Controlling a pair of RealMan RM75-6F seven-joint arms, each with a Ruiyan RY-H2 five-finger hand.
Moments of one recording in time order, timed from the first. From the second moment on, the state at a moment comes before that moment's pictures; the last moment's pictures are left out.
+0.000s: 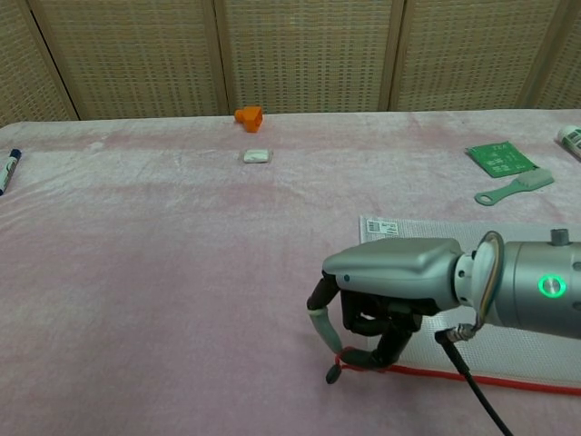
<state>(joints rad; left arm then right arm) -0.11 -1.05 -0.10 -1.69 1.36 1.42 -0.02 0.89 -1.49 -0.01 -1.77 -1.15 0.78 -0.25</state>
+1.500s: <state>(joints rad) -0.35 -1.15 -0.15 -1.56 1.47 1.20 -0.22 0.98 -1.11 0.39 -1.95 -1.04 0.60 0.47</state>
